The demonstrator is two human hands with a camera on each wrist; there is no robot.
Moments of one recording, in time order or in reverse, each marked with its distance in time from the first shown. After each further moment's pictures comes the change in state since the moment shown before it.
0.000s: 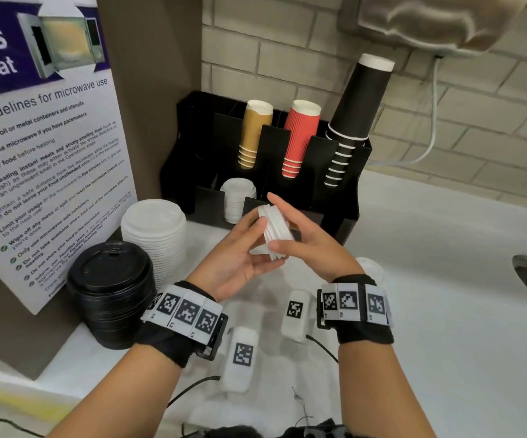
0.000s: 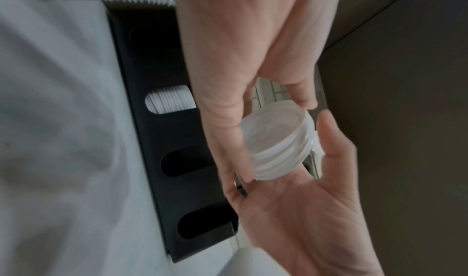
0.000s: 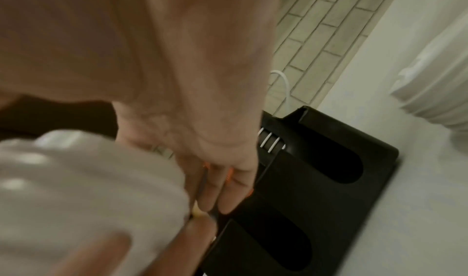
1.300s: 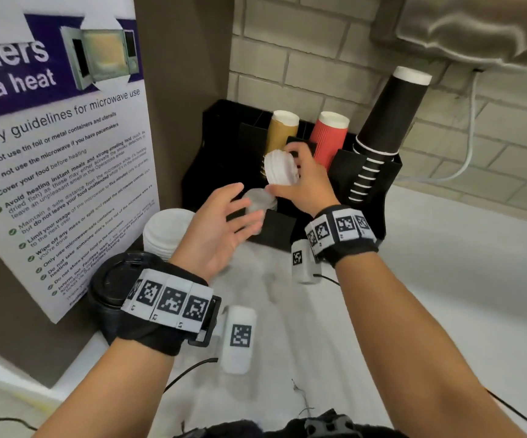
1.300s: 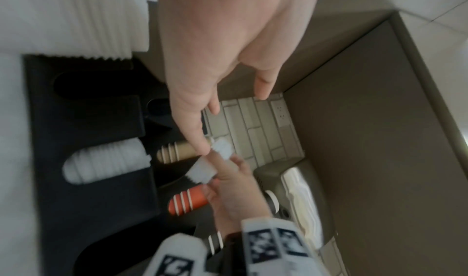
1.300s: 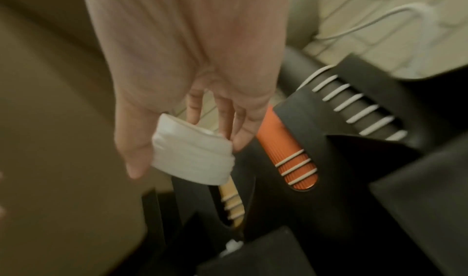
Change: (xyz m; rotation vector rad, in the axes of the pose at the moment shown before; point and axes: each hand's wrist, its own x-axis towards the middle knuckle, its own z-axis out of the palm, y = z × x) left_hand 0.004 0.067 -0.016 -0.092 0.374 0.144; right_hand 0.134 -0.023 -0.016 -0.484 0.369 -0.134
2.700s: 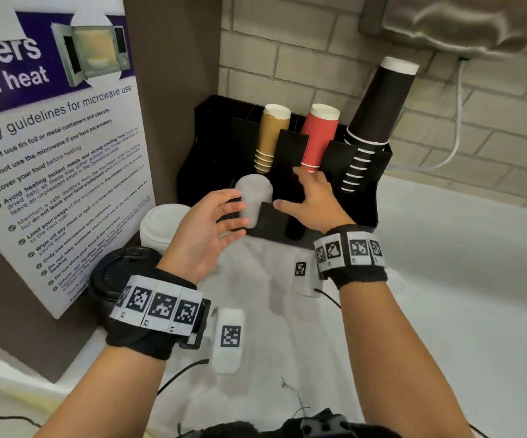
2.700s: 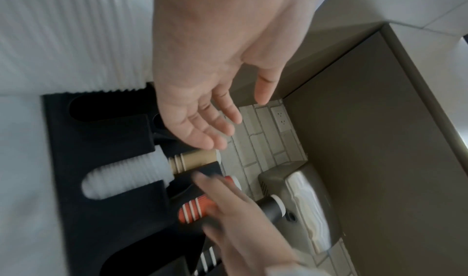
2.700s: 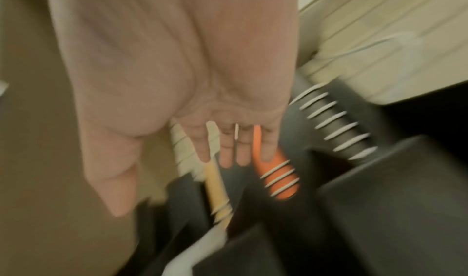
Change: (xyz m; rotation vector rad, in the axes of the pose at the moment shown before) left_hand -0.016 -0.001 -0.012 0.149 -0.010 0.033; right_hand -0.044 0.013 -0.009 -0.212 -0.096 0.158
